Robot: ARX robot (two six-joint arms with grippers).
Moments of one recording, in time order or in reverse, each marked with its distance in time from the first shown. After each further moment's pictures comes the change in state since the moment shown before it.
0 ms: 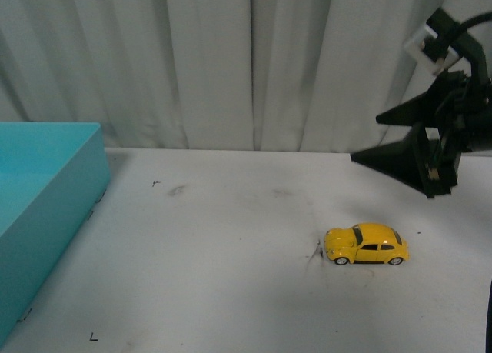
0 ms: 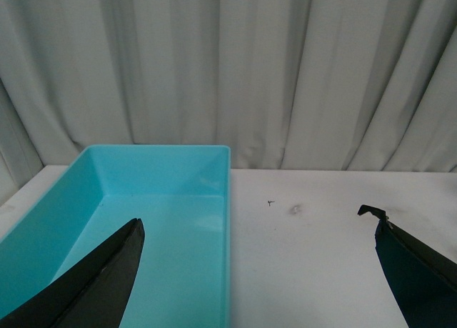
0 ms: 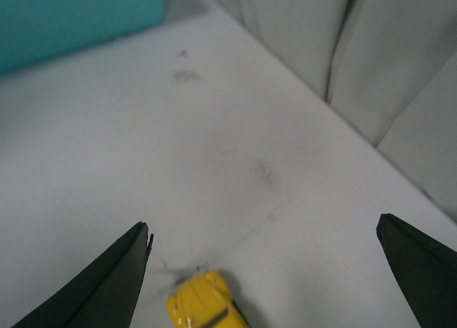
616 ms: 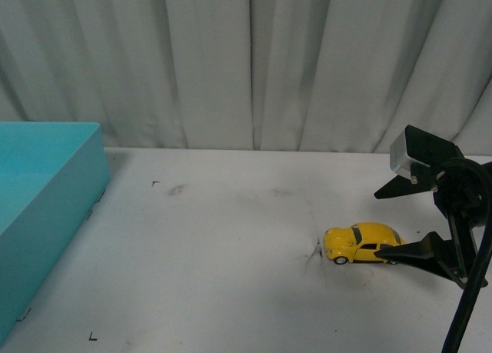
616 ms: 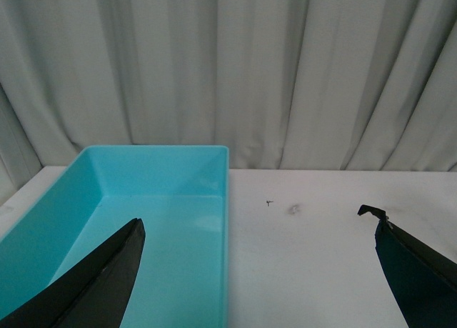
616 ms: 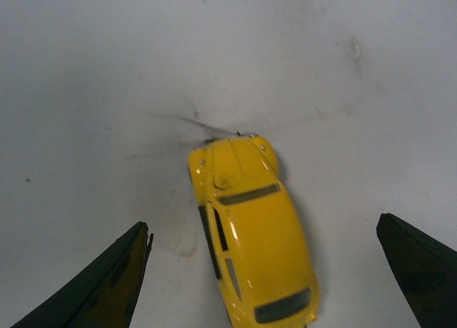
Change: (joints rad) left arm 0.000 0.000 0.000 0.000 0.000 0.000; right arm -0.038 0.183 0.086 -0.325 0.014 -0.566
